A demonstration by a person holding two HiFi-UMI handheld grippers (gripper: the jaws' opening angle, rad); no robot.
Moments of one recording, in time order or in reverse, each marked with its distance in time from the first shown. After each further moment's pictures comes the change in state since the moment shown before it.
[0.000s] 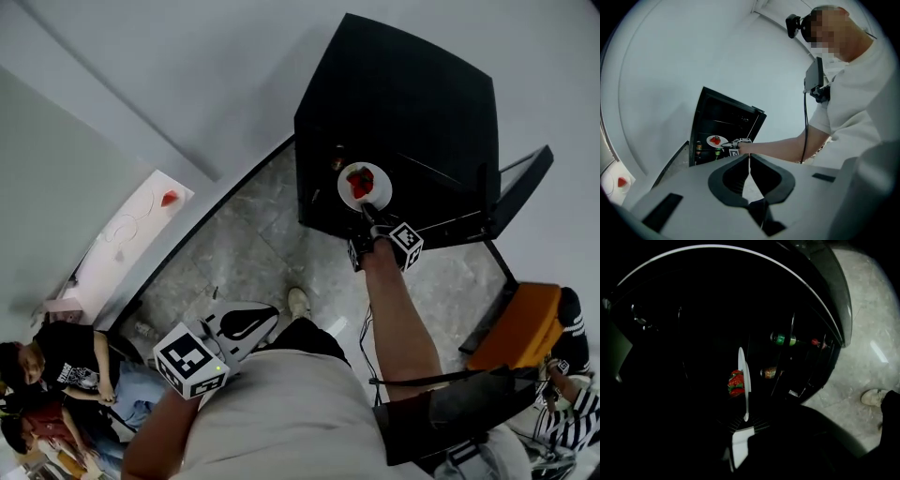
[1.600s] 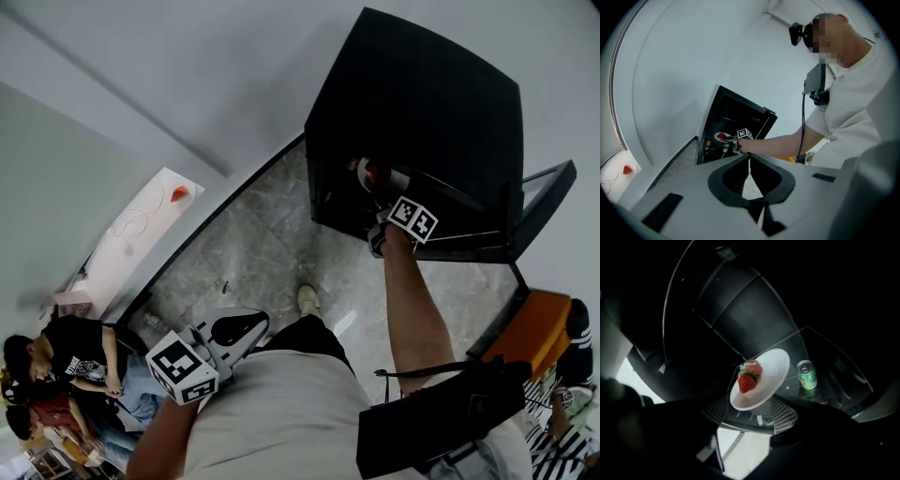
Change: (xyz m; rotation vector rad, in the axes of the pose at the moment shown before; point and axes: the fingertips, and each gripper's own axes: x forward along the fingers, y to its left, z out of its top) left arm -0.014 0.033 -0.005 -0.094 -0.003 0.087; right arm 0.075 0.000 0.032 -0.824 0.192 -0.193
